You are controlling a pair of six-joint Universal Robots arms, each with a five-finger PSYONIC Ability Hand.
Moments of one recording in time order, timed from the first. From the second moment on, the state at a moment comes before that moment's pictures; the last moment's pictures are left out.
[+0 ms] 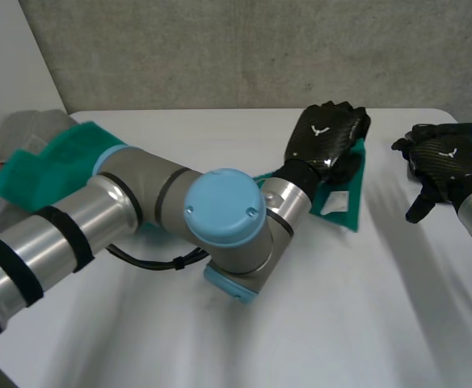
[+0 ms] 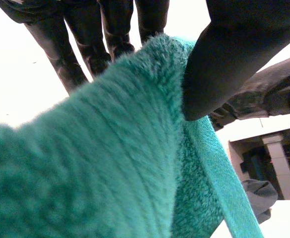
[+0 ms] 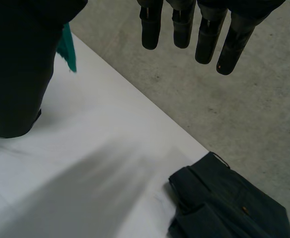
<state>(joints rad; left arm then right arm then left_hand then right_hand) 3.82 -2.51 -0.77 3.59 -1.49 3.00 1.64 -1.32 1.70 -0.22 1.29 2.70 1.16 1.19 1.19 1.20 0.94 0.21 0.22 0.21 0.24 0.06</state>
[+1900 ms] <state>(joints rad) 4.54 -1.69 -1.58 3.30 -1.39 3.51 1.70 -1.34 1.78 0.08 1.24 2.57 1.15 1.19 1.20 1.20 0.97 0.40 0.43 0.42 0.41 0.24</state>
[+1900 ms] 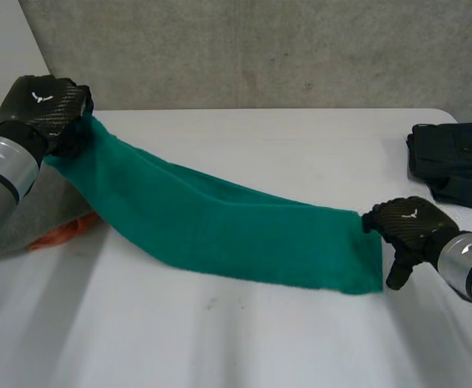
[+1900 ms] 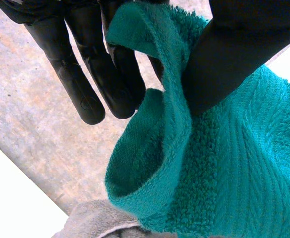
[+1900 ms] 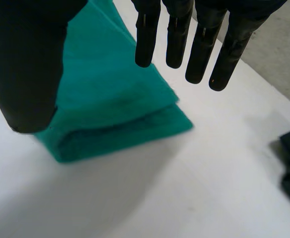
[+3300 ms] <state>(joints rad) 4.38 -1.80 -1.72 3.15 -1.49 3.51 1.51 -1.45 1.72 0.21 1.17 2.36 0.51 0.51 0.51 0.51 0.33 0.41 0.44 0.43 0.43 0.26</state>
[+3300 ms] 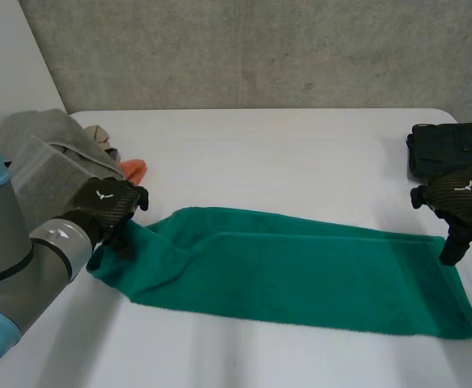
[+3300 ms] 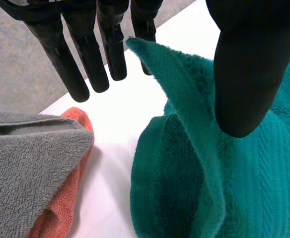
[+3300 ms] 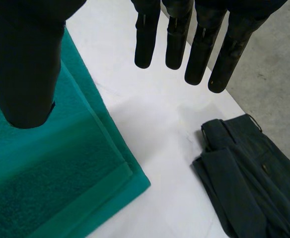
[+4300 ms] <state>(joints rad) 4.23 -1.46 -1.51 3.34 -1.51 3.61 1.88 -0.93 1.23 0.20 1.10 2.92 1.16 1.20 1.19 1.20 0.98 0.80 0.82 0.79 0.80 0.60</state>
